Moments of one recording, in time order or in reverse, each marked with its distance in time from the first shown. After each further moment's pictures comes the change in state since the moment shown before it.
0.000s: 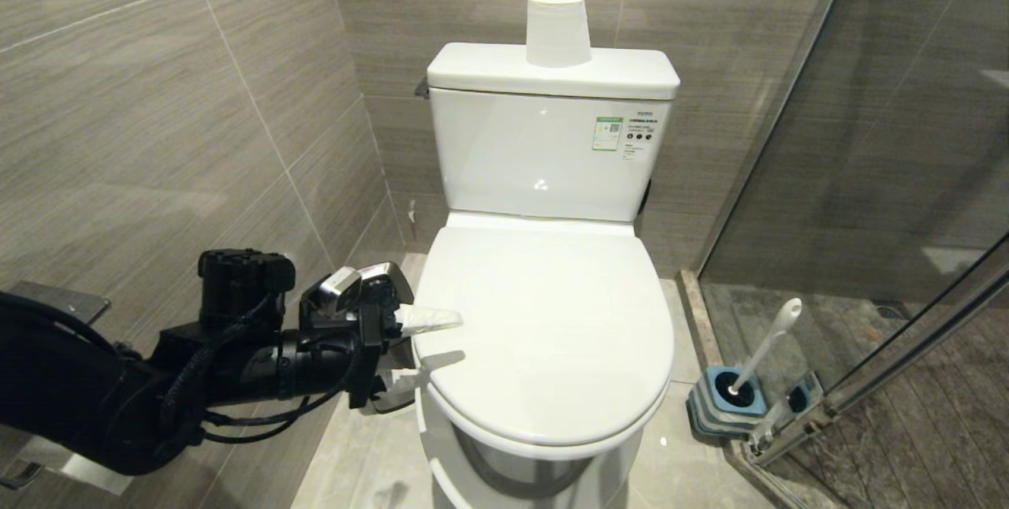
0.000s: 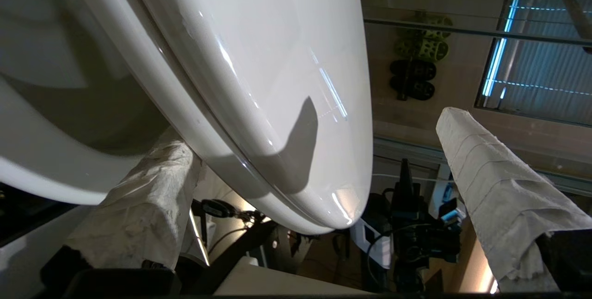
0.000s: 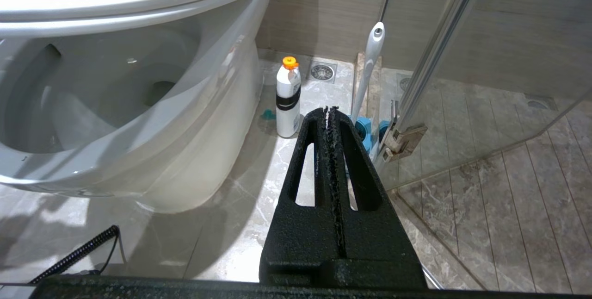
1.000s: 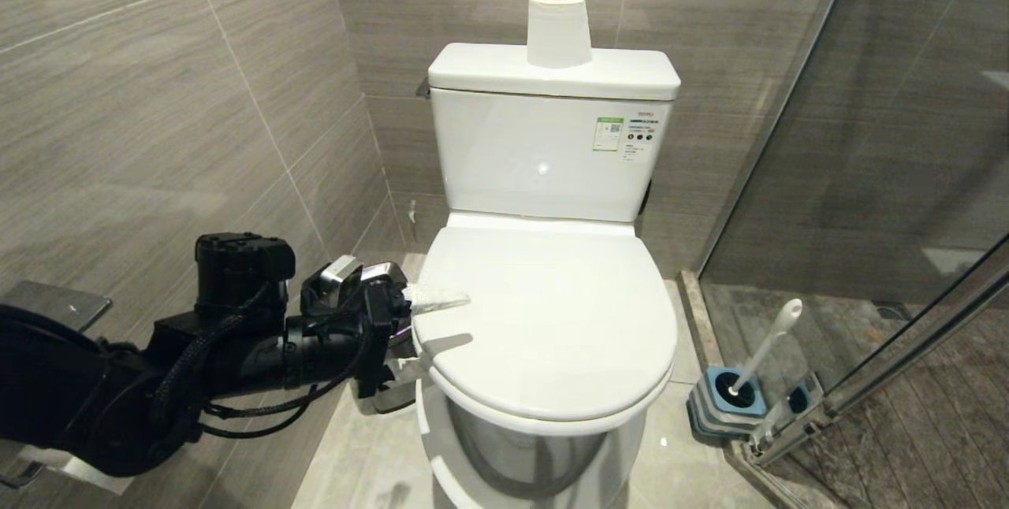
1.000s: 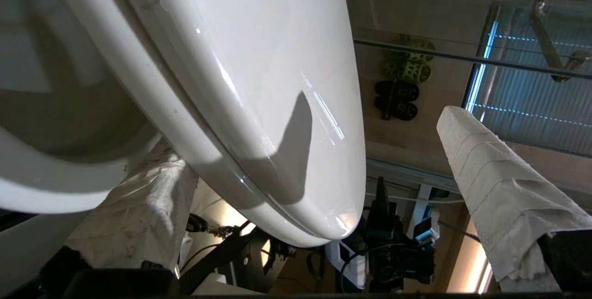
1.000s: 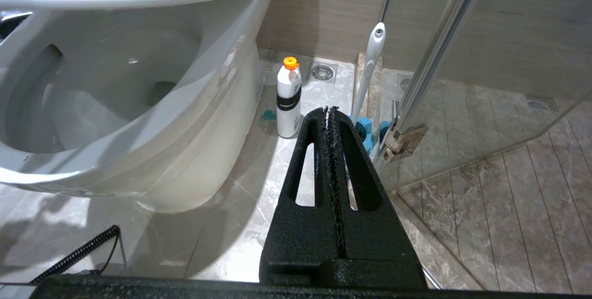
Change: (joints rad) left arm -0.051 -0.043 -0.031 0.000 0.093 -0.114; right arm 0.000 0.000 0.000 0.000 0.000 0.000
